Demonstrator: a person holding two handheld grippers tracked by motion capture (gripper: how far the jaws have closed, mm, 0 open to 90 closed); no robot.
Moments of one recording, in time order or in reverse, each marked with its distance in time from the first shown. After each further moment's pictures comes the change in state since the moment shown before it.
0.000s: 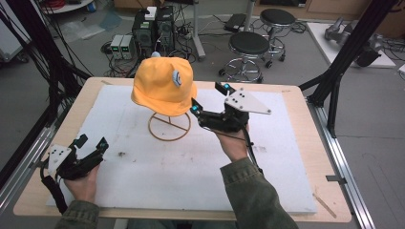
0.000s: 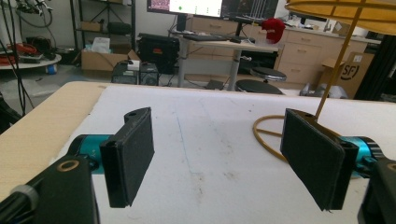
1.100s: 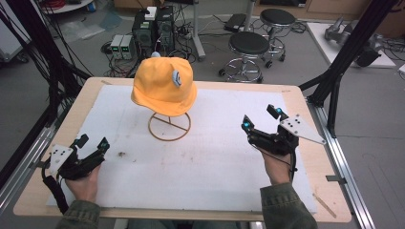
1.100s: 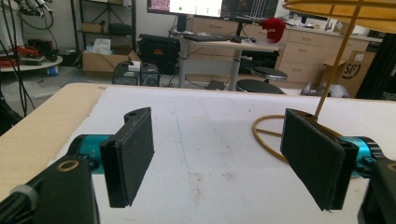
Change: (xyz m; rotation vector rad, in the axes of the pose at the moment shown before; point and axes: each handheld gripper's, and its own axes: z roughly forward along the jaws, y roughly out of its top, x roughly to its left) left arm -0.004 0.000 0.000 -0.003 0.005 0.010; right arm -0.055 -0.036 -0.105 0.050 -0.236 0.074
